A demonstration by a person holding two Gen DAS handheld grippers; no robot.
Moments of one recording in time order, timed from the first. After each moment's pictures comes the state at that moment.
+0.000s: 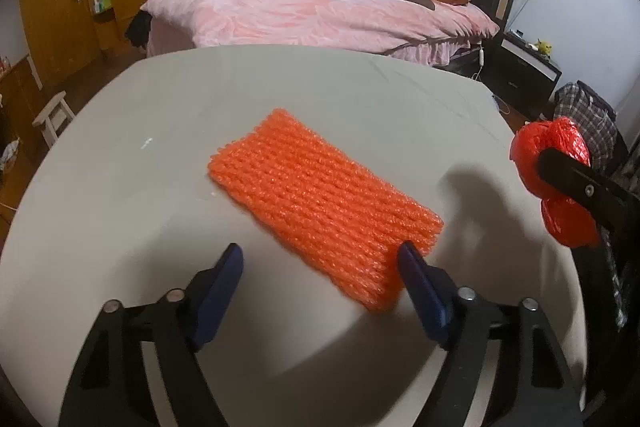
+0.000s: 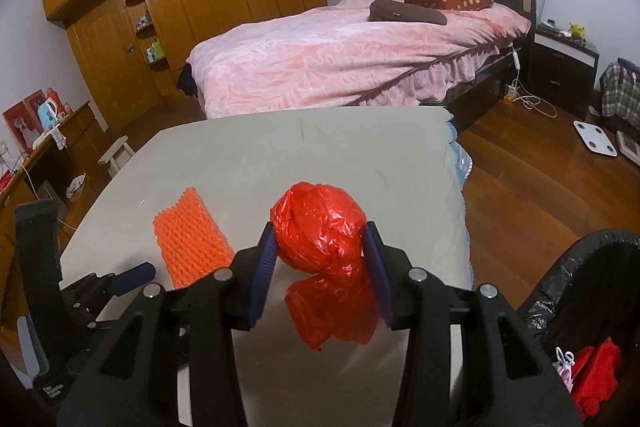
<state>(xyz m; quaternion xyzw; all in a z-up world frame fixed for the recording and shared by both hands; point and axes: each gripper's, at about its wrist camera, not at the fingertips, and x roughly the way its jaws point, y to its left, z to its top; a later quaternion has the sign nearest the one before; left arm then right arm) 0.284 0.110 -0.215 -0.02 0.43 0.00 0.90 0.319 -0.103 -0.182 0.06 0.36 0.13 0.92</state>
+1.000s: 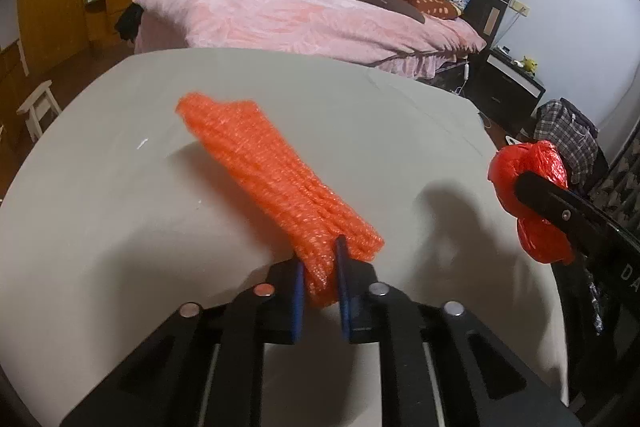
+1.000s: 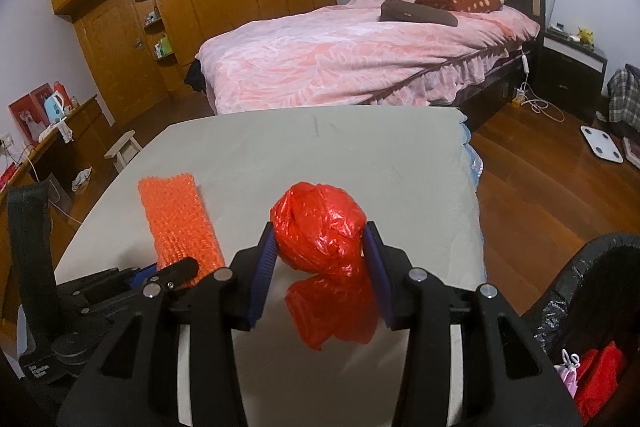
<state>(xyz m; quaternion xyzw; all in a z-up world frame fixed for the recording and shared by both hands) 0.281 0.127 -0.210 -0.07 0.42 -0.04 0.90 0.316 -0.091 -0.179 0.04 0.35 0.15 0.92</state>
